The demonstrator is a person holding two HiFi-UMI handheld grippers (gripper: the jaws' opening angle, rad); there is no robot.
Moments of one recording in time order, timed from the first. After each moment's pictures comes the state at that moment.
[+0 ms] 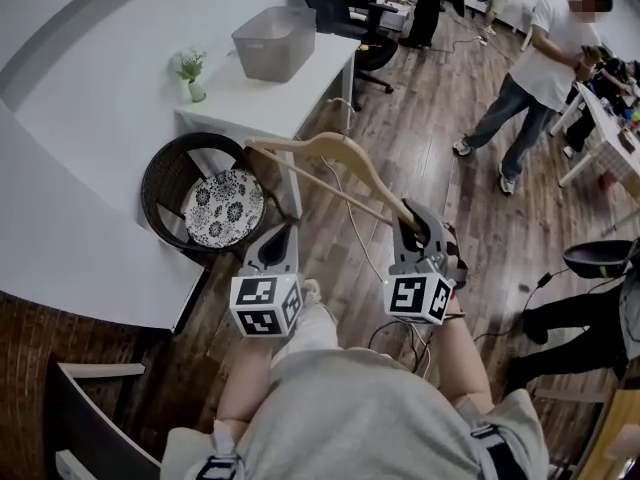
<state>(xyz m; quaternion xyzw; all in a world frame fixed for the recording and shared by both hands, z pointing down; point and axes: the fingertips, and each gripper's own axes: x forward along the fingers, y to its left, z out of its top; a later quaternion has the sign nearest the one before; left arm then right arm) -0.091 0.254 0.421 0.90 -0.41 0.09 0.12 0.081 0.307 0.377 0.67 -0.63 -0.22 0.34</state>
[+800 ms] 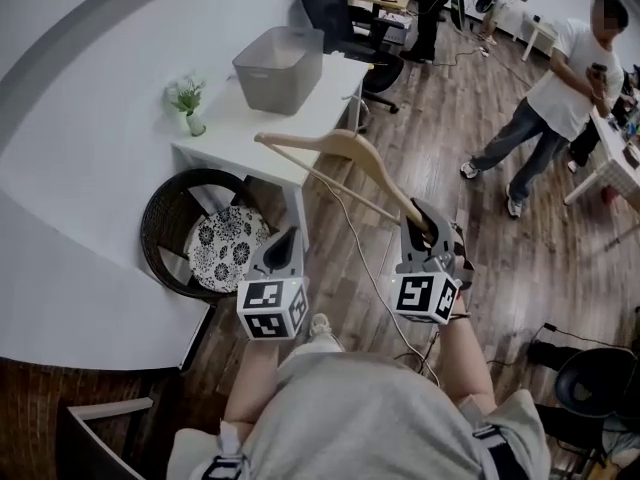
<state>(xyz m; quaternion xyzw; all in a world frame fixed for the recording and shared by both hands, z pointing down) -0.068 0.088 0.412 0.90 -0.41 0.08 0.12 0.112 0.143 0.357 0.68 -0.61 -0.22 0.34</state>
